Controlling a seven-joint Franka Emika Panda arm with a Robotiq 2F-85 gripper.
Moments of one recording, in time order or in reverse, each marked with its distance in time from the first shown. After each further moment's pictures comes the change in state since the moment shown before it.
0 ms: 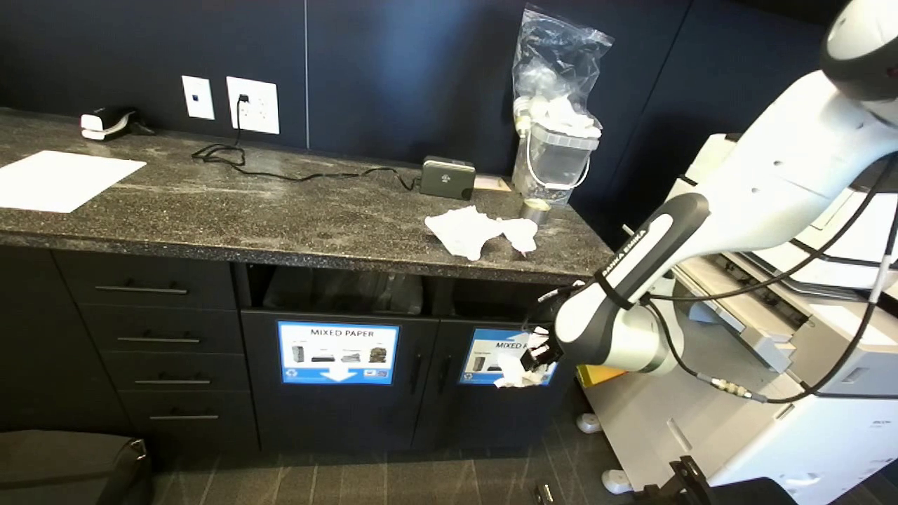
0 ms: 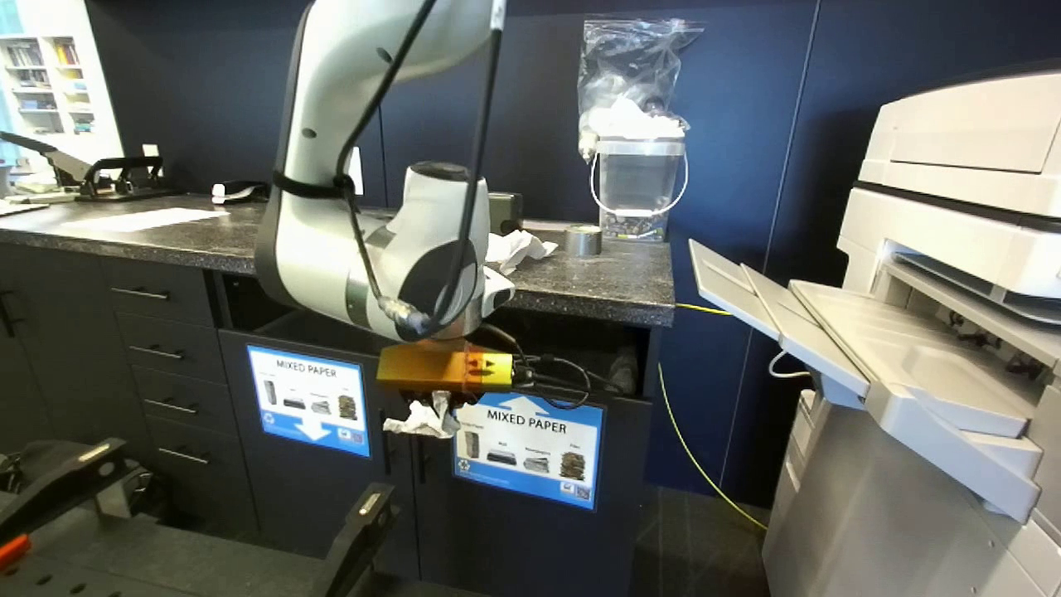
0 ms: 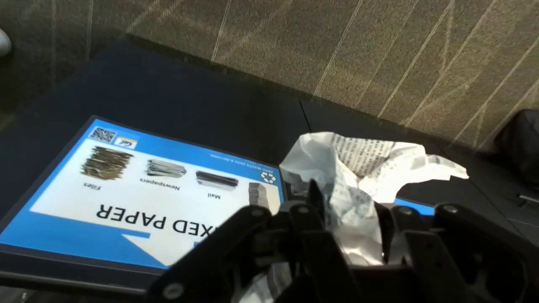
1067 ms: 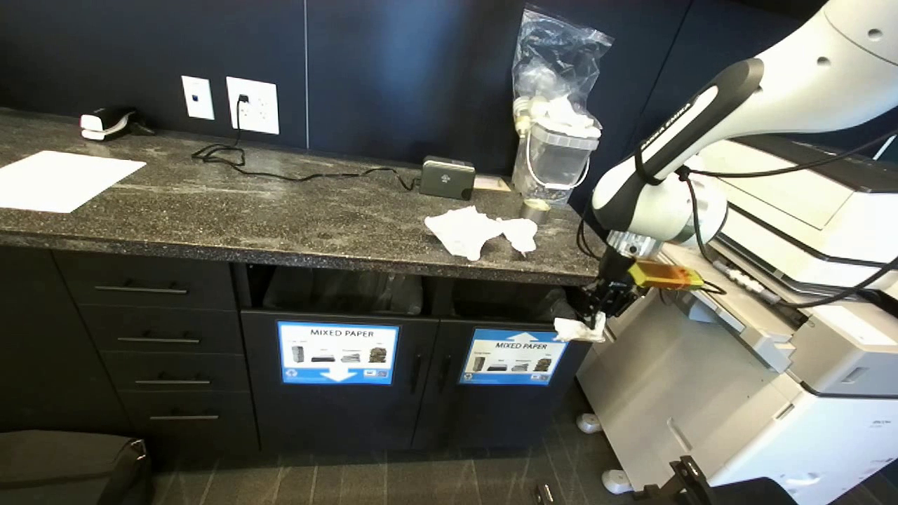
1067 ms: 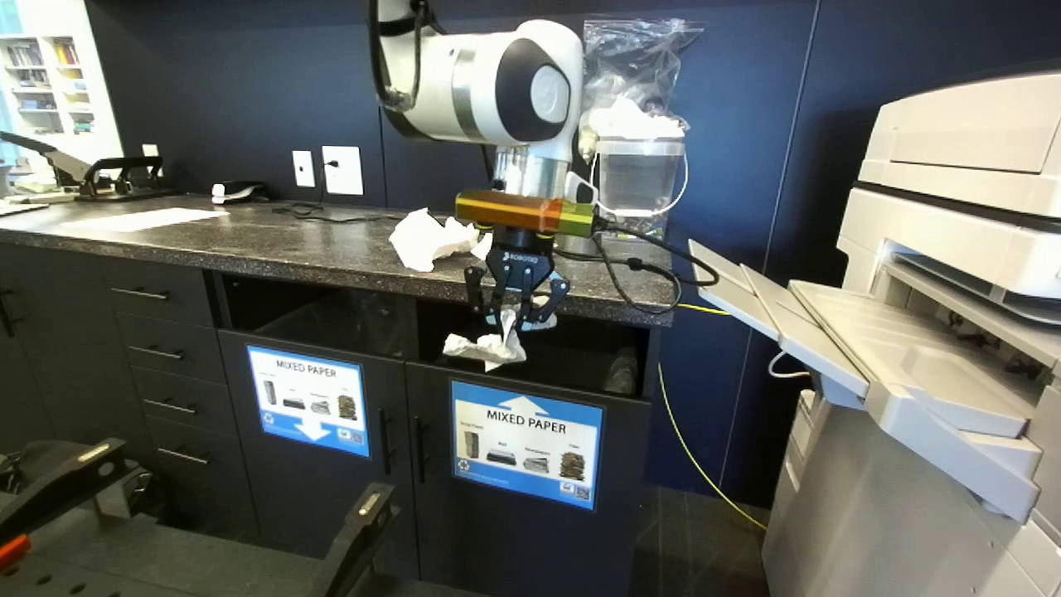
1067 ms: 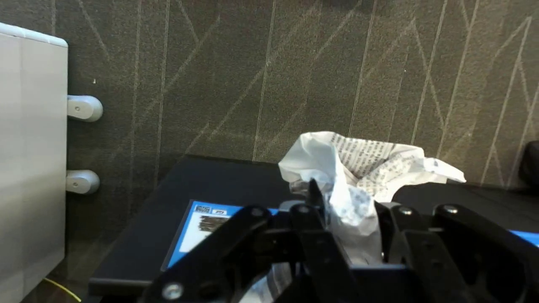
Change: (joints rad) arm 0.175 -0.357 -0.237 0.165 0.234 -0.851 0.024
